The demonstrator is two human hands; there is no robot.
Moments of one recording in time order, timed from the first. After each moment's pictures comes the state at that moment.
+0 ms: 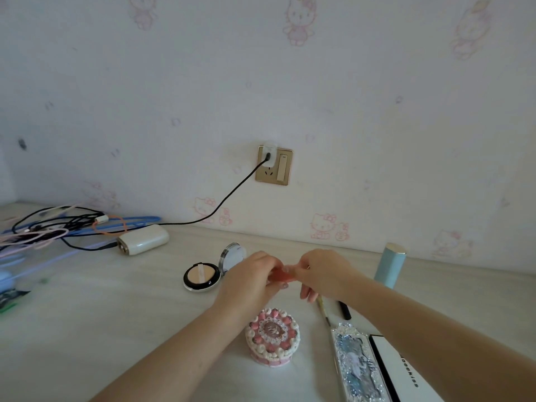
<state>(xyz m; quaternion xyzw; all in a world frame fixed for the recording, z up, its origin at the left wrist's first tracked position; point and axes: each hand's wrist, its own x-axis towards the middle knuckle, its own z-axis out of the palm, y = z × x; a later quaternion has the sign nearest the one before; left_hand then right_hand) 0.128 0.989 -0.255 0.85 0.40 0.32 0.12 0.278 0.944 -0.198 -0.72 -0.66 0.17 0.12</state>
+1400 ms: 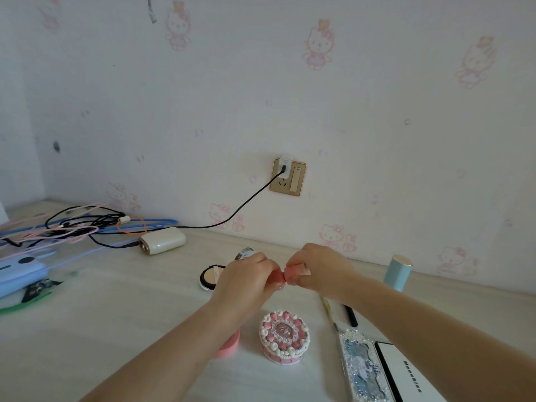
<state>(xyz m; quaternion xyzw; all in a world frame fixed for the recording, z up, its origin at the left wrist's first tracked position) 0.095 0.980 -0.242 0.86 0.40 0.32 0.01 0.259 0.947 -0.182 -0.65 -0.76 0.00 0.04</state>
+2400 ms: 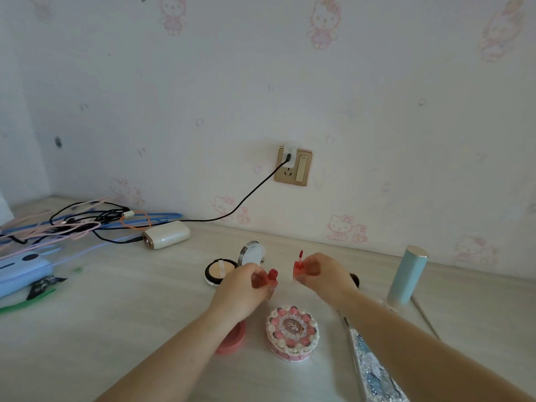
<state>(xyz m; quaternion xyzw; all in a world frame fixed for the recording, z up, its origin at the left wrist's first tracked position) 0.091 0.993 -0.274 0.72 0.52 0.33 0.31 0.276 0.975 -0.255 -0.71 -0.58 0.23 0.34</state>
